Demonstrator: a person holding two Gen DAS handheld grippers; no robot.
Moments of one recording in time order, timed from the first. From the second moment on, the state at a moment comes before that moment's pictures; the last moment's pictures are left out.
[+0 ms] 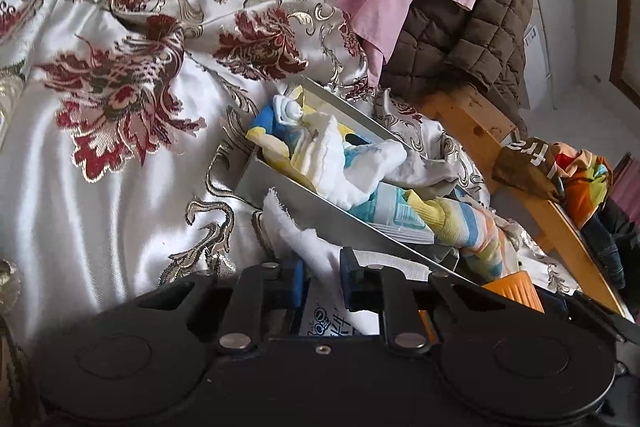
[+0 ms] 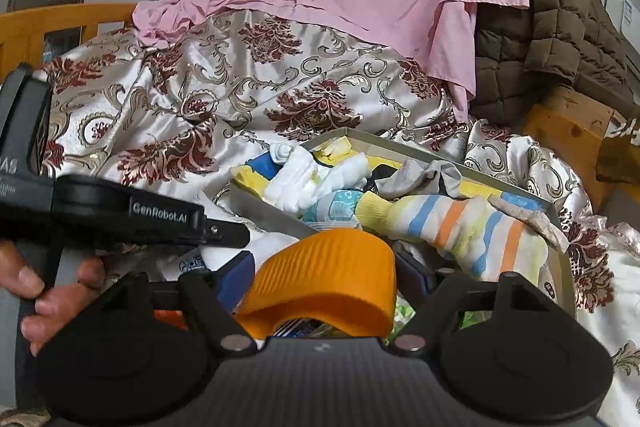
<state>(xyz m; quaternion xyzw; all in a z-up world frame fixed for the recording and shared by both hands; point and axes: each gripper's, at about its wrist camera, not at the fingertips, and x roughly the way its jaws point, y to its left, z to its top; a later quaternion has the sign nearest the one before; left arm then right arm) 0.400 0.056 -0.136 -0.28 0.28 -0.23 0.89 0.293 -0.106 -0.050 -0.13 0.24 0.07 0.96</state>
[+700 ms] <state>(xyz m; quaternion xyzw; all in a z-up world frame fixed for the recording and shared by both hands) 0.373 0.047 -0.122 -0.23 0.23 -0.24 0.91 0.283 -0.107 -0.049 -0.16 0.22 0.06 0.96</state>
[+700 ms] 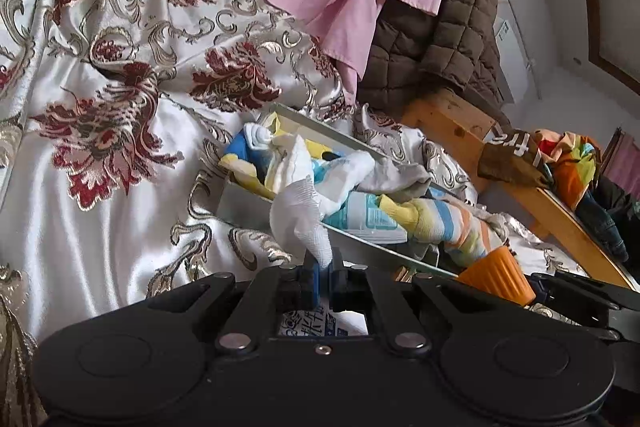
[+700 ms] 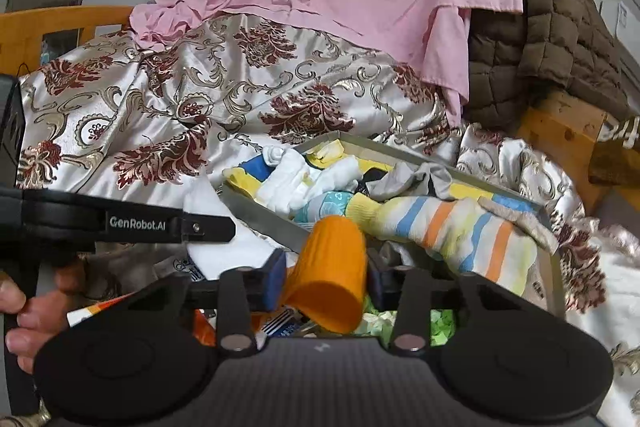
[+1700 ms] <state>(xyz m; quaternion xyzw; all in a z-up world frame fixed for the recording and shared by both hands) 0.476 -0.029 -0.038 -0.11 0.20 -0.19 0.96 0.448 -0.210 0.007 -0.05 0.25 0.09 0.96</state>
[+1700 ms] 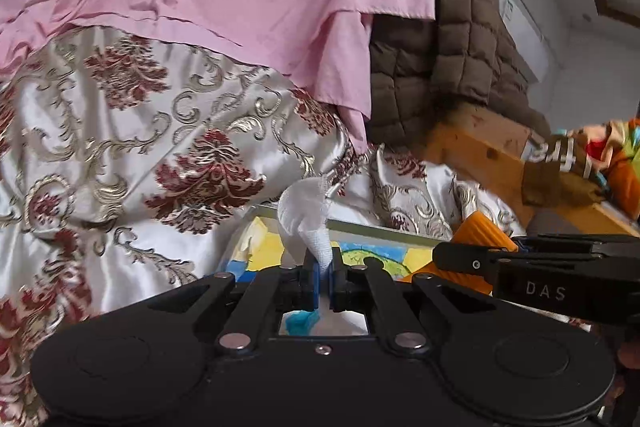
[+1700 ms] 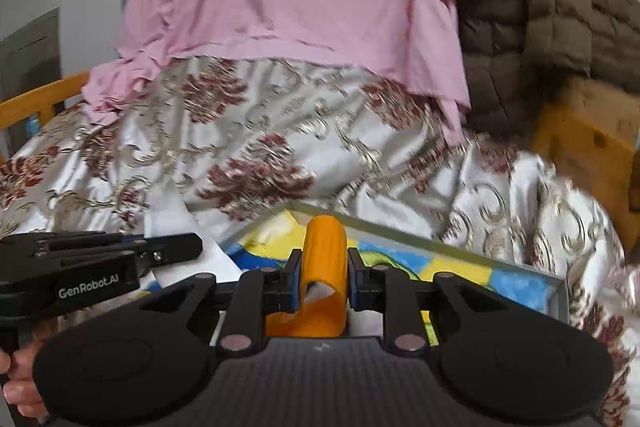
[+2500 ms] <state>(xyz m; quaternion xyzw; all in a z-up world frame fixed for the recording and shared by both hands) 0.480 -0.090 -0.062 0.09 0.26 -0.14 0.95 0.434 -0.231 -0.021 -0.08 0.28 0.04 0.96</state>
